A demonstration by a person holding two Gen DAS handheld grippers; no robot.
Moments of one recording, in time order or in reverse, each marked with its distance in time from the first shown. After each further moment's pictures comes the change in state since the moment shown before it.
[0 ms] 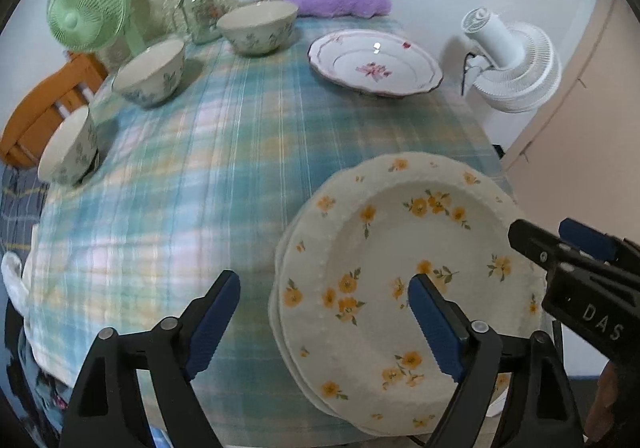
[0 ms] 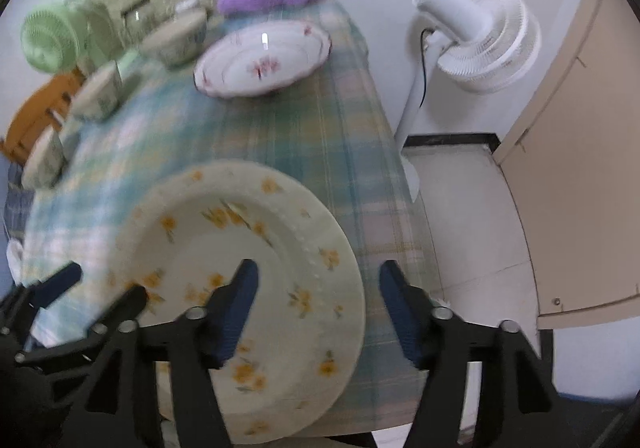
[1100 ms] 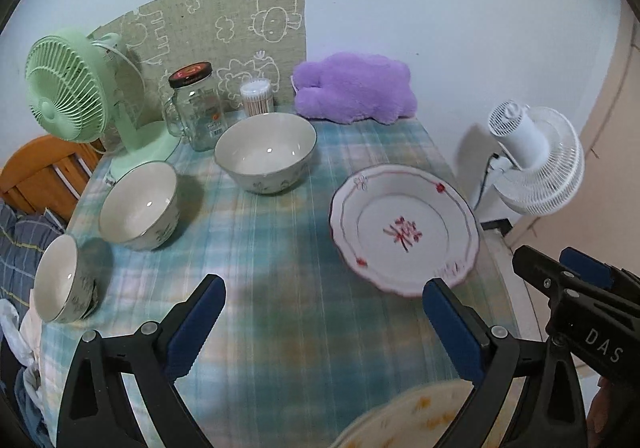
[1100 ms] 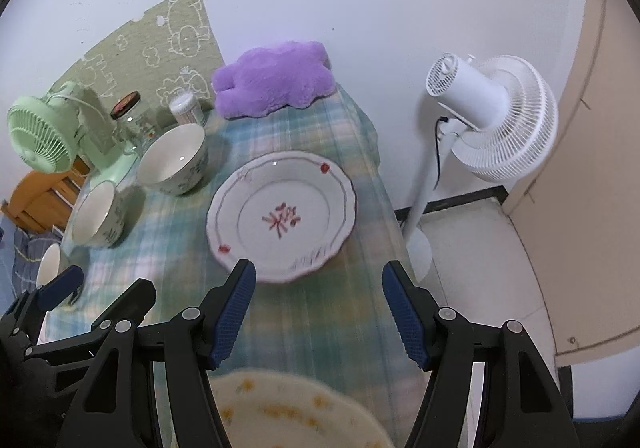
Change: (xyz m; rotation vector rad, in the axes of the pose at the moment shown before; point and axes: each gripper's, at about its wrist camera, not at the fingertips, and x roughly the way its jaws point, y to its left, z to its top) left arm 0.025 0.023 0.154 -0.048 -0.201 0.017; right arm 0.012 0.017 0.146 0.051 -0.166 0.032
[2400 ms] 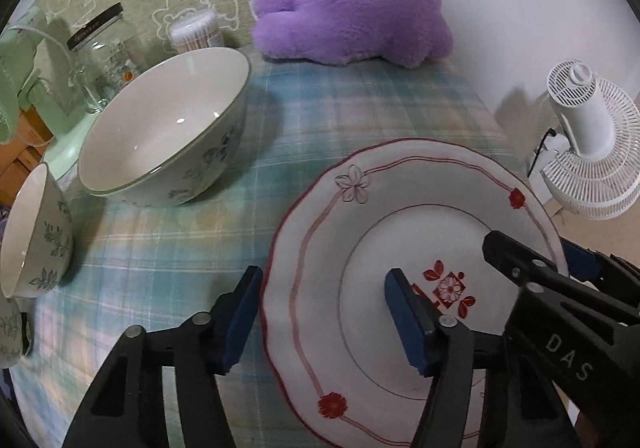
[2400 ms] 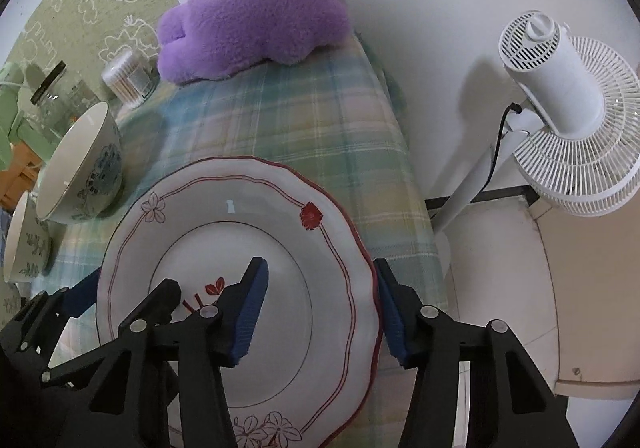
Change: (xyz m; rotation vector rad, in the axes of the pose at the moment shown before) left arm 0.156 -0.034 0.035 0.005 0.171 0.027; right arm 0.180 -0.012 0.062 -0.057 0.146 0.026
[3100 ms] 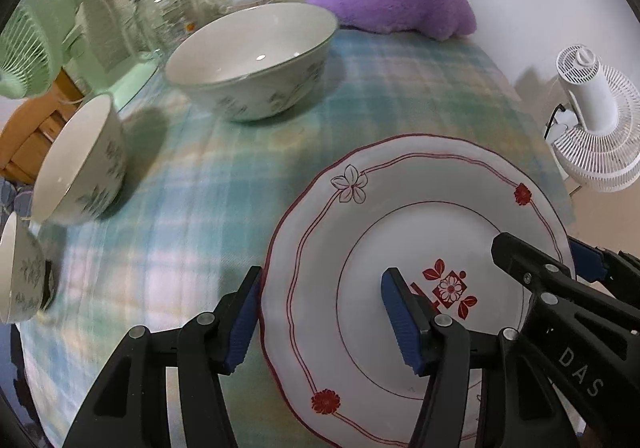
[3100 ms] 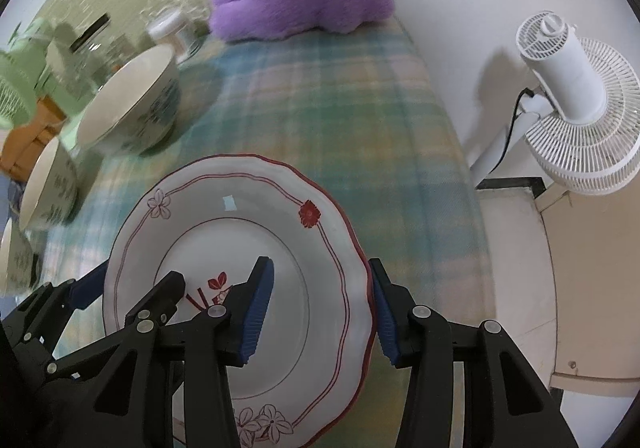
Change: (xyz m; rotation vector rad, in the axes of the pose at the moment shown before) left arm -0.031 0.041 -0.054 -0.032 0.073 0.060; right arm -0.028 0.044 -0.046 -0.066 0.070 0.028
